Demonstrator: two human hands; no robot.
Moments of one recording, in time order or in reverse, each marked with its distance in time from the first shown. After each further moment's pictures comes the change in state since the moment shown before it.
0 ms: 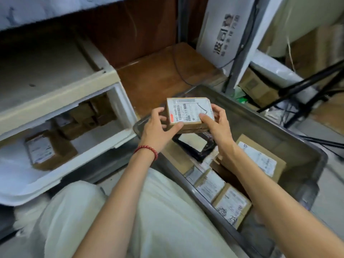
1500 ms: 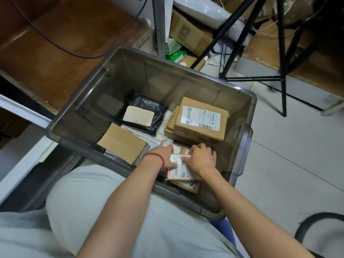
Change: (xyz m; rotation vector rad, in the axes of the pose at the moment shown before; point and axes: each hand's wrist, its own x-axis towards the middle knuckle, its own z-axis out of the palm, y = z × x) left_hand -0.039 -0.015 0.190 0.837 -1.132 0.129; right_hand -0.105 0.098 -0.103 -1.139 -0.091 0.673
